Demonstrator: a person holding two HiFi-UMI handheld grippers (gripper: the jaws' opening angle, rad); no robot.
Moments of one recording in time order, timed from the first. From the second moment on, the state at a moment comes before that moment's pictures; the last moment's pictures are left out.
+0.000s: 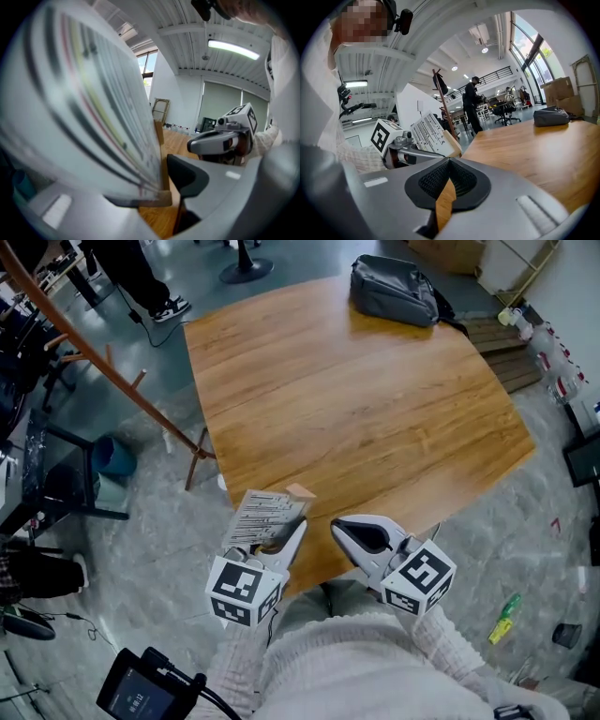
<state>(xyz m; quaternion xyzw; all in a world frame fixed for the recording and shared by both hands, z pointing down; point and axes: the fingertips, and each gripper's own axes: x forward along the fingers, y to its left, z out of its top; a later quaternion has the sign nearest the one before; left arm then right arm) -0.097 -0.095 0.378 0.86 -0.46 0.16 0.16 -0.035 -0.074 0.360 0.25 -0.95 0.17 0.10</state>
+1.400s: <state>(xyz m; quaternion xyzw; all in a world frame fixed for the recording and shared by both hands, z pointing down) -0.069 -0.092 0.541 0.85 -0.39 0.33 0.15 -0.007 -0.048 0.477 0.26 -0.89 0.33 0.16</state>
